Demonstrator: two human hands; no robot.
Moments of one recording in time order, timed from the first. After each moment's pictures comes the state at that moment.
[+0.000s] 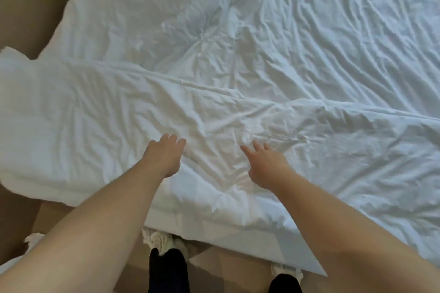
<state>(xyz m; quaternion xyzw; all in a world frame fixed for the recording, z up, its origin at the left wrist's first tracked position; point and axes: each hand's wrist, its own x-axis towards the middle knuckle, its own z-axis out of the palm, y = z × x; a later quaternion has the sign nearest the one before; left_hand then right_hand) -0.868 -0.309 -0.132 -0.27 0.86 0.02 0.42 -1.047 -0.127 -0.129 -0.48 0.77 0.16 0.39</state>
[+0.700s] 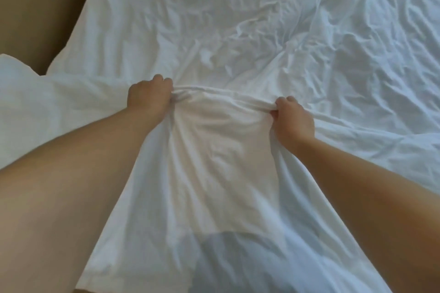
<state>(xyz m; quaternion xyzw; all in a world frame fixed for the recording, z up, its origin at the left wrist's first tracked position) -0.820 -0.703 -0.222 -0.35 0.92 -0.01 0.19 -1.005 -0.474 -0.245 -0.32 0.93 -0.06 0.18</state>
